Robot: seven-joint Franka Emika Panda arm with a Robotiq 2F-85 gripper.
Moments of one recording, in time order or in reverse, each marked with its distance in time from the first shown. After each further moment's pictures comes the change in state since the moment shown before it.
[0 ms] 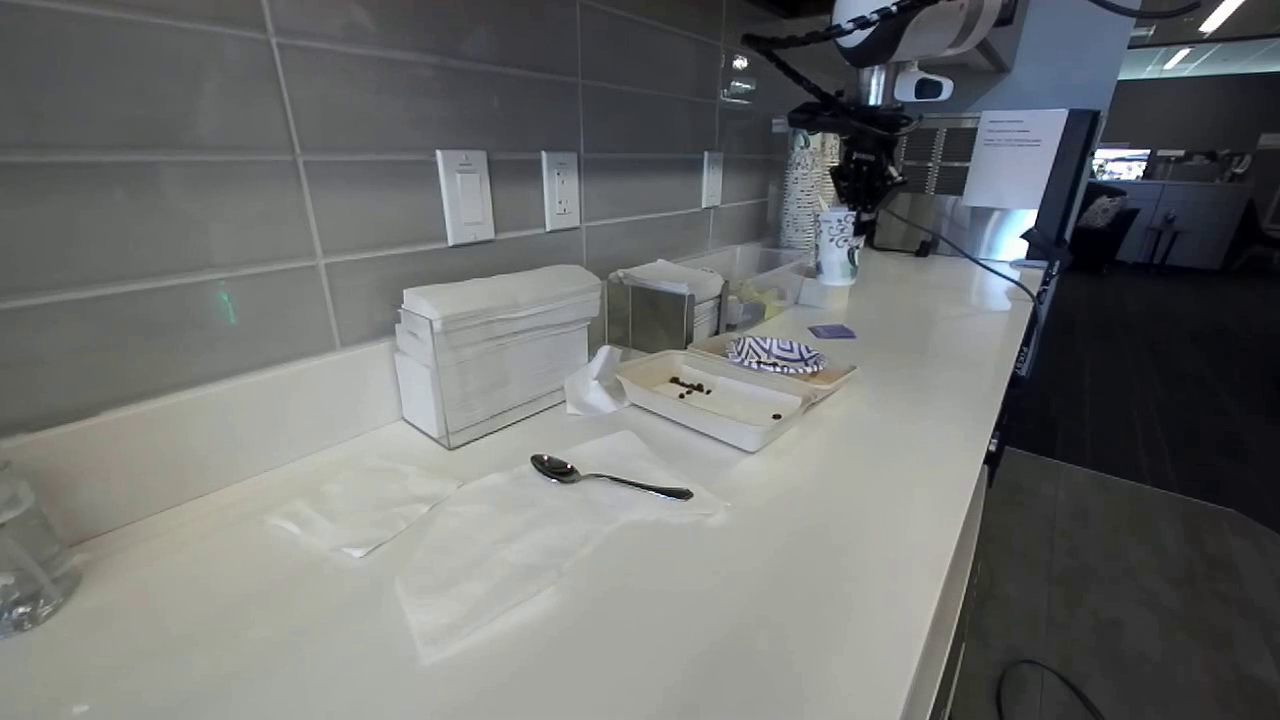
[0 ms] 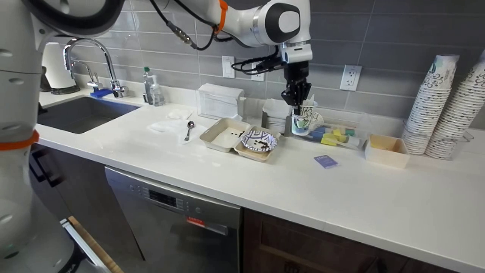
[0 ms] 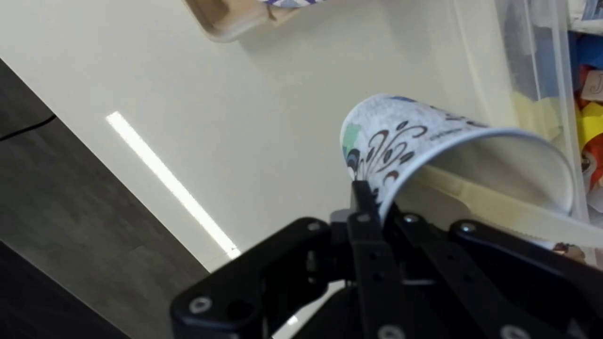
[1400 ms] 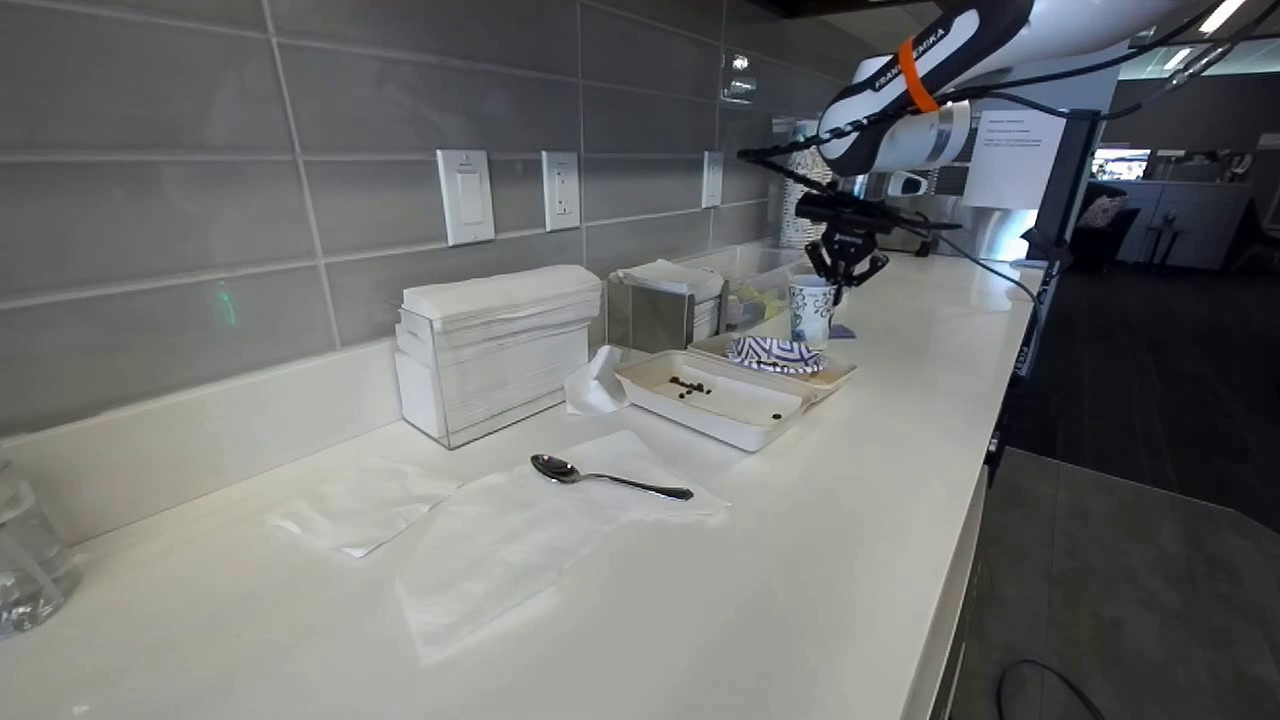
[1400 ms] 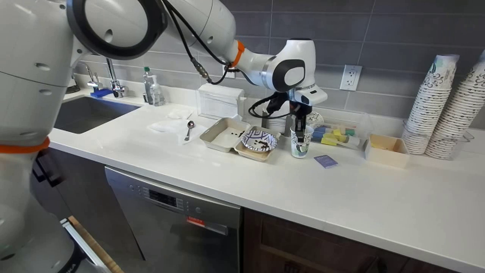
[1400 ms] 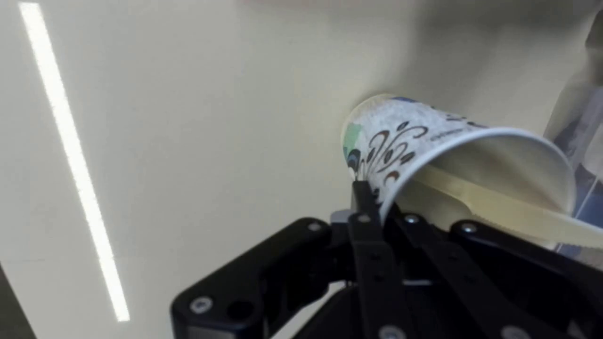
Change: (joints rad) arm -0.062 0.168 0.032 -0.061 0.117 0.284 -0.598
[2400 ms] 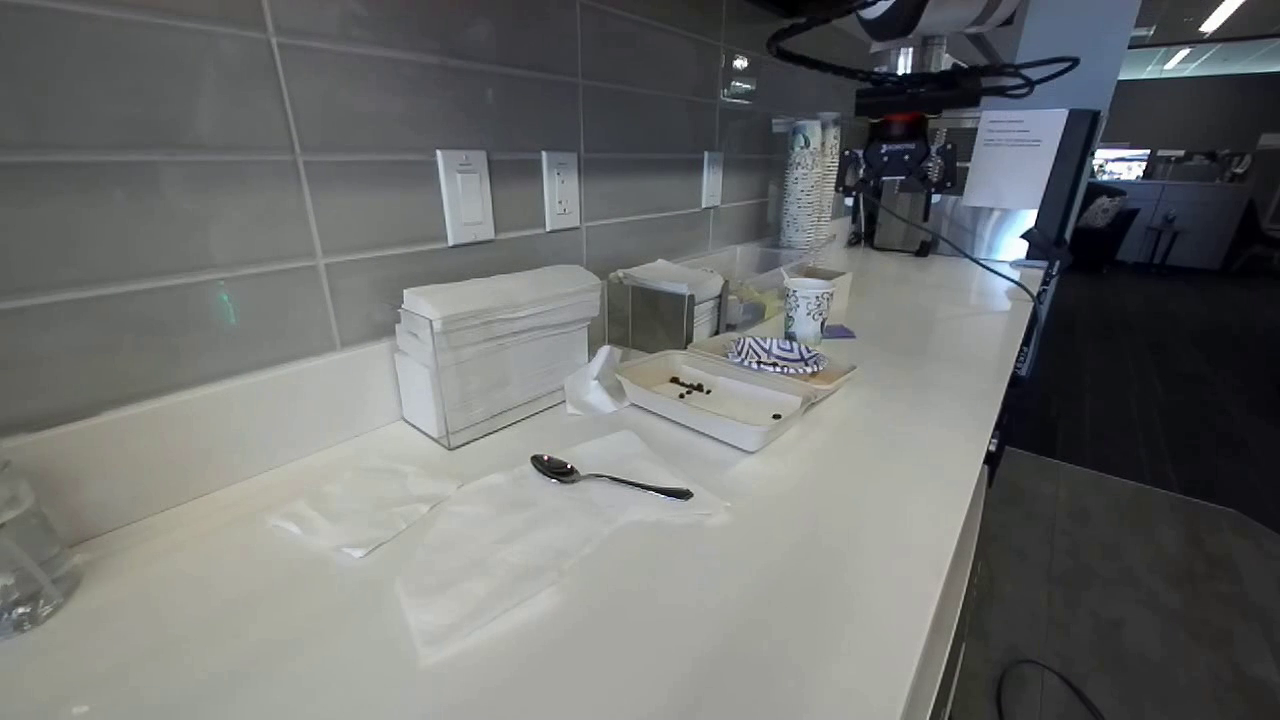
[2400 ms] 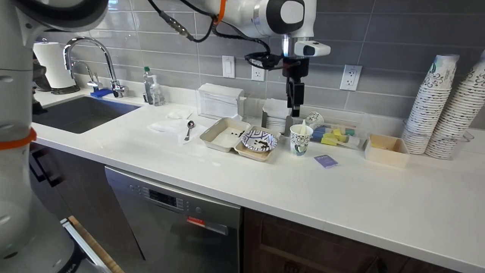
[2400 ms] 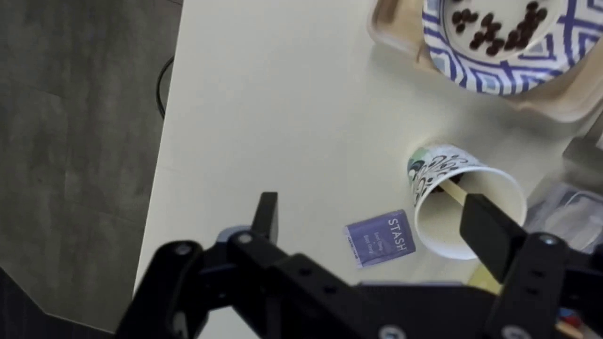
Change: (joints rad) arm 0.044 -0.222 -0.042 0.042 -0.086 -0.430 -0.285
